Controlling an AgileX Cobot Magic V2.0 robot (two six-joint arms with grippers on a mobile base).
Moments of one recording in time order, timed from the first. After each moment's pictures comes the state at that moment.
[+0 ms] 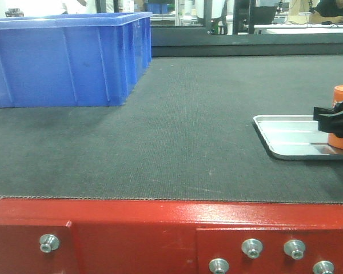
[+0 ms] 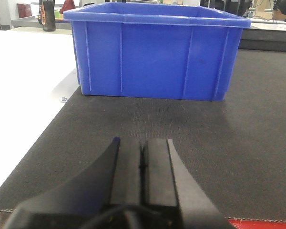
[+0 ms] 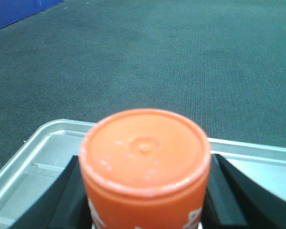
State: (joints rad) left arm -0.08 -0.01 0.03 -0.07 0.07 0.03; right arm 0.01 1.79 -0.36 -0.10 -1.19 0.08
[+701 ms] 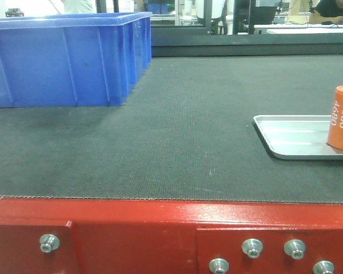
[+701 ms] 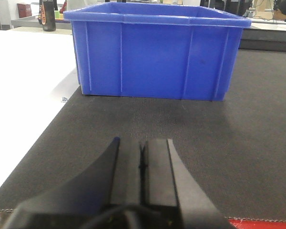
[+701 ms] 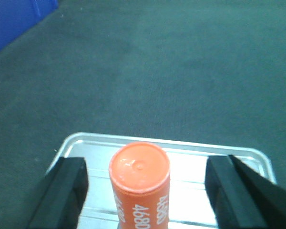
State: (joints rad) left arm -0.08 -0.01 0.03 -0.07 0.07 0.03; right arm 0.01 1.11 -0.33 -0.11 -0.48 0.18
